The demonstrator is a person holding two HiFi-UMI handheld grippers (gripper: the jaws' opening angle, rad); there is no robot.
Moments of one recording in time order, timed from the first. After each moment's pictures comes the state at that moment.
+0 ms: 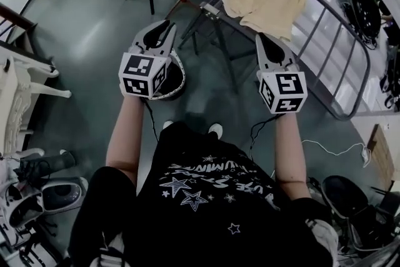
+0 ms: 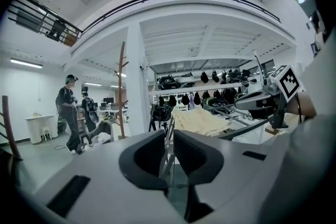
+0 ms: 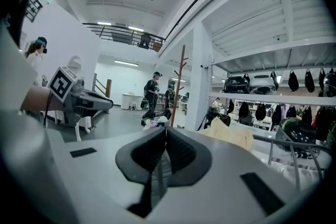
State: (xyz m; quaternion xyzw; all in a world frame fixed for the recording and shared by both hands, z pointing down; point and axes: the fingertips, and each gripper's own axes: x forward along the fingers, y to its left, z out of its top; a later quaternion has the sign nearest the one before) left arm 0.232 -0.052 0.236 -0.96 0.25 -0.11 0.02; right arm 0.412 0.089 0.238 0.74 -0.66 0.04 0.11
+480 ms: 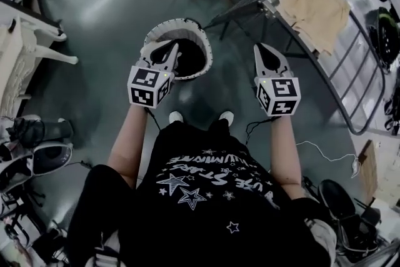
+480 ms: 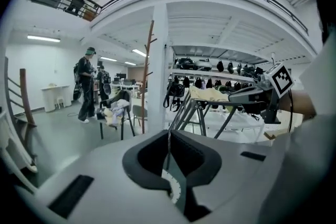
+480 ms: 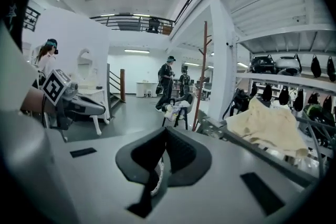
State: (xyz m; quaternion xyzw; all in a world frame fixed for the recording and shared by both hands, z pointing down) left arm 0.041 -0.096 0.342 -0.94 0.29 -0.19 -0.09; right arm 0.252 0.000 0.318 0.68 -0.70 0.11 0.16
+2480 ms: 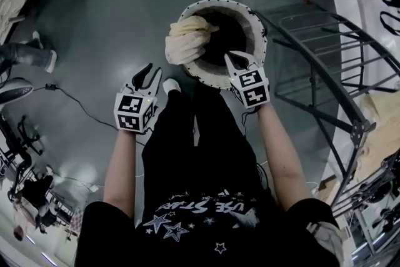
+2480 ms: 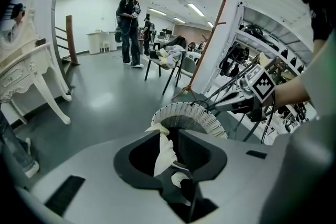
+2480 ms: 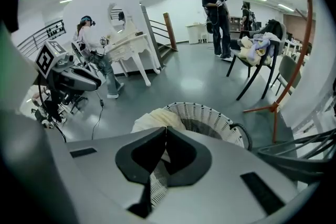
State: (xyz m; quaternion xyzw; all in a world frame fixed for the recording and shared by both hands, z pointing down) left arm -0.197 -0.239 0.641 -0.77 0.44 -0.33 -0.31; right arm 0.018 -0.263 0.705 0.35 -0.81 0.30 0.36
